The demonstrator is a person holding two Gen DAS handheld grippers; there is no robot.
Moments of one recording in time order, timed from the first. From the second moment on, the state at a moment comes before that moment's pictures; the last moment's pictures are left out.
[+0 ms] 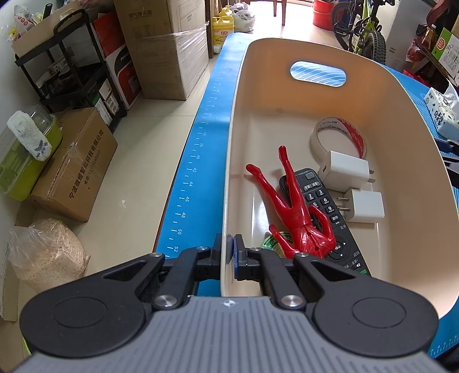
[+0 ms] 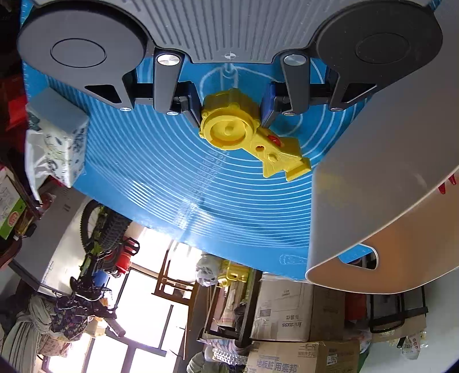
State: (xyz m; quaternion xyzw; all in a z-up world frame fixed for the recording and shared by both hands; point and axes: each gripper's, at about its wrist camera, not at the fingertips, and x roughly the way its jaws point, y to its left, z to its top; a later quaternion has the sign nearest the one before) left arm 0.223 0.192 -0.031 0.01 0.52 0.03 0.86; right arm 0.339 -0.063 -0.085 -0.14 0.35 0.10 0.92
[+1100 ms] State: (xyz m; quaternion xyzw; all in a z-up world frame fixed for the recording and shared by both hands) left arm 0.224 0.195 -0.030 0.00 0.51 0.02 0.86; right arm 0.238 0.029 0.027 -0.10 0.27 0.20 0.94
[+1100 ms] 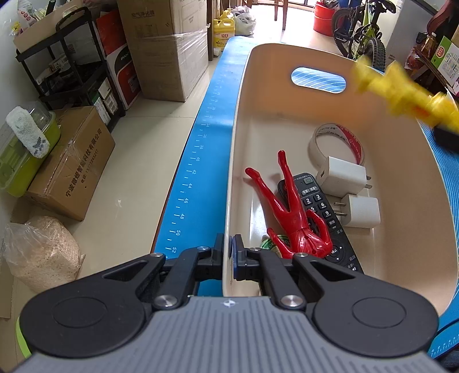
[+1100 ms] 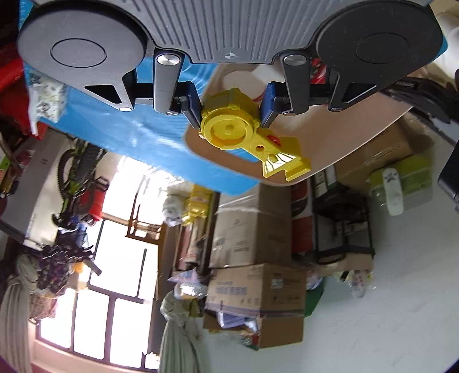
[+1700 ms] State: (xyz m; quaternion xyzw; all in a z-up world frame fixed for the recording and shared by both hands) left arm 0.222 0.197 -0.029 -0.01 0.51 0.02 0.86; right arm 0.236 0.098 -0.023 -0.14 0.37 0.25 0.88
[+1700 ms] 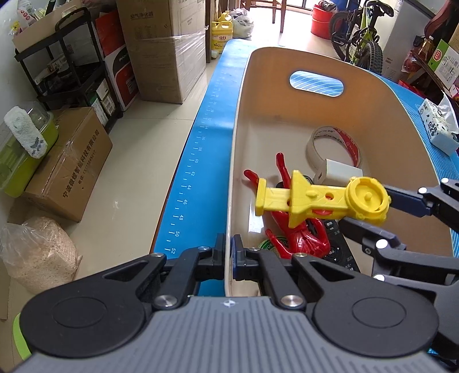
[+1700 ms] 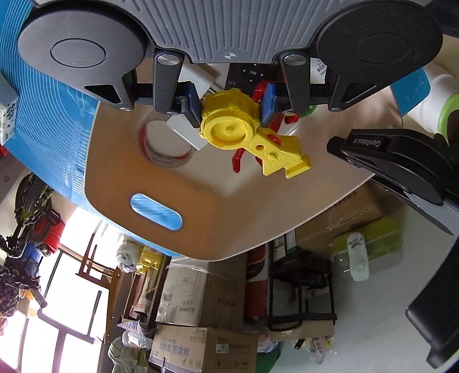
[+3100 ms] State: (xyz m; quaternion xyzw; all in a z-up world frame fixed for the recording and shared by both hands) left arm 0.205 0.187 0.002 0.01 0.47 0.05 0.88; right arm 0.209 0.040 0.022 -0.02 0.34 0.18 0.92
